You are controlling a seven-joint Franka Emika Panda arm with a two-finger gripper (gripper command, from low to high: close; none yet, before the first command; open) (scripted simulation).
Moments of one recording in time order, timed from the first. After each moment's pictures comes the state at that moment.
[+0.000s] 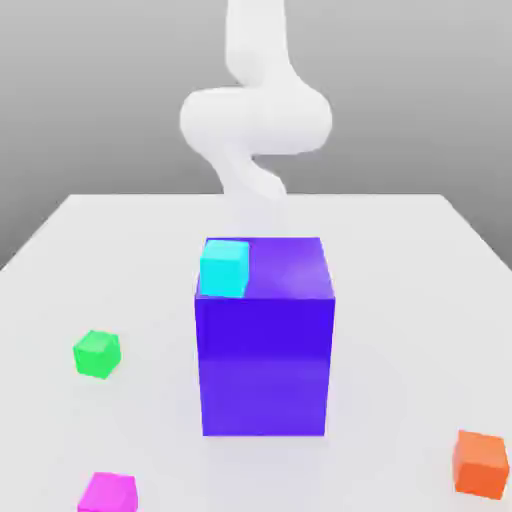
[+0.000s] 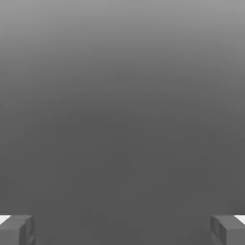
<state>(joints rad) 0.01 -0.71 -0.03 -2.30 0.01 2.33 0.78</state>
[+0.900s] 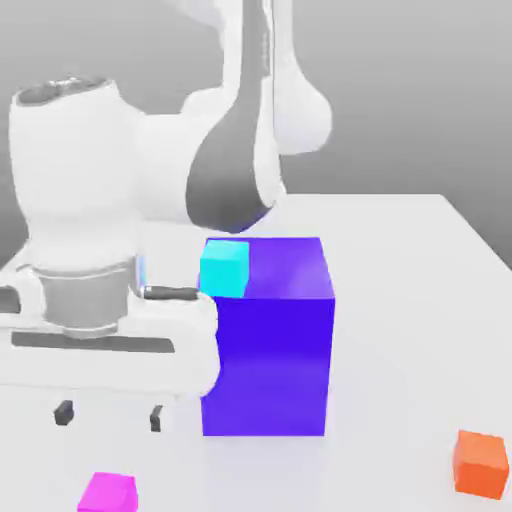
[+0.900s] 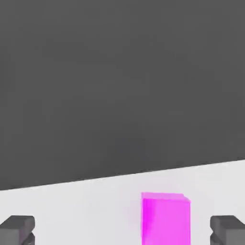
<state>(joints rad) -0.06 0.27 -0.21 -2.30 0.17 2.62 0.52</state>
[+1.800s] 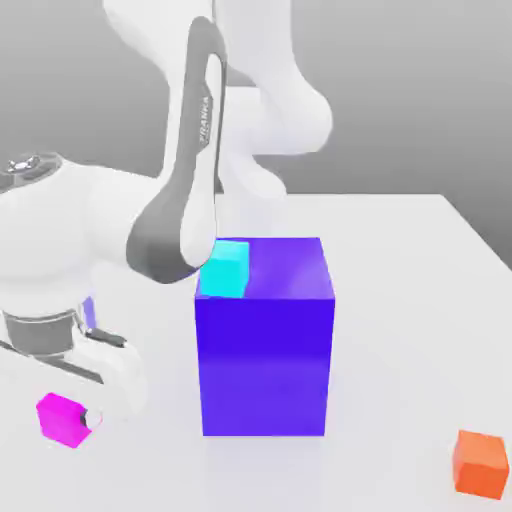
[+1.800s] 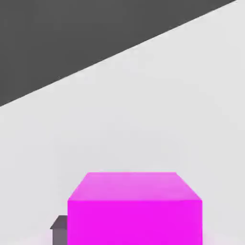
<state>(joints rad) -0.10 0.18 -0.38 -2.49 0.10 2.65 0.80</state>
